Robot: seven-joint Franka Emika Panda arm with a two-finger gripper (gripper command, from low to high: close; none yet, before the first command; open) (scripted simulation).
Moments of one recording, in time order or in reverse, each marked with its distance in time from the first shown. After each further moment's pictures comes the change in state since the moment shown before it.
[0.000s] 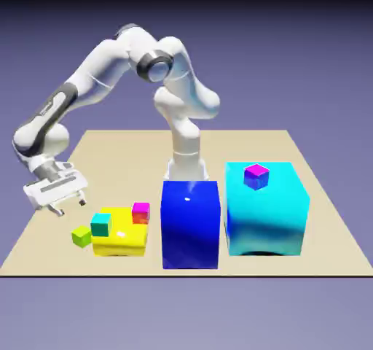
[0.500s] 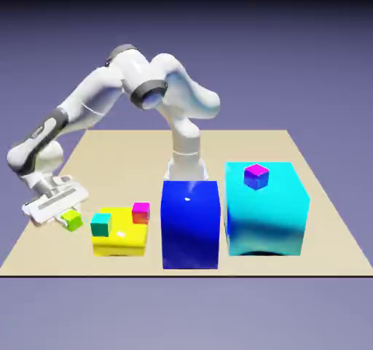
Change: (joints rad) arm 0.127 0.109 -0.099 0.124 -0.002 -0.226 0.055
